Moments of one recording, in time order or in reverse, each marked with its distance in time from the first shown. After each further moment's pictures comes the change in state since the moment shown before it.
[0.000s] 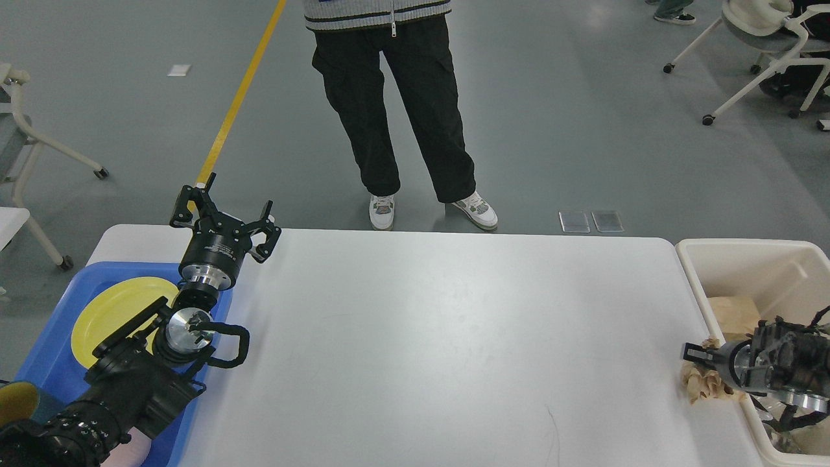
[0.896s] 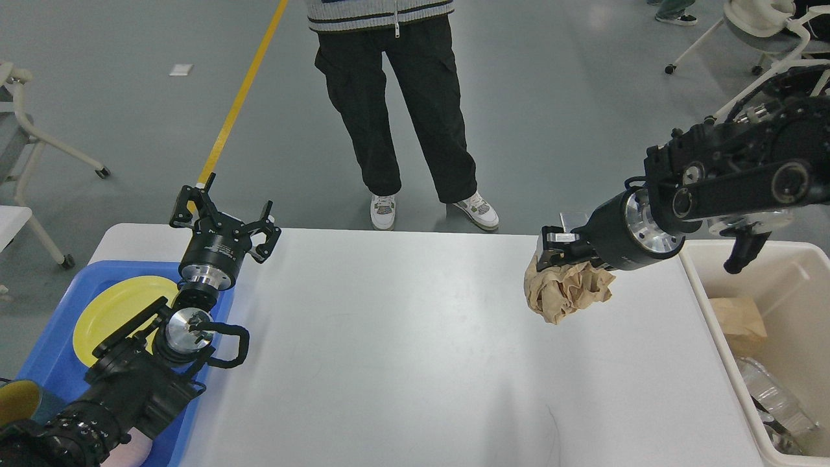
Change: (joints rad) left arm 0.000 0.000 0.000 0.000 0.001 0.000 0.000; right arm 1.078 0.123 0.068 0.817 -0.025 0.332 0.007
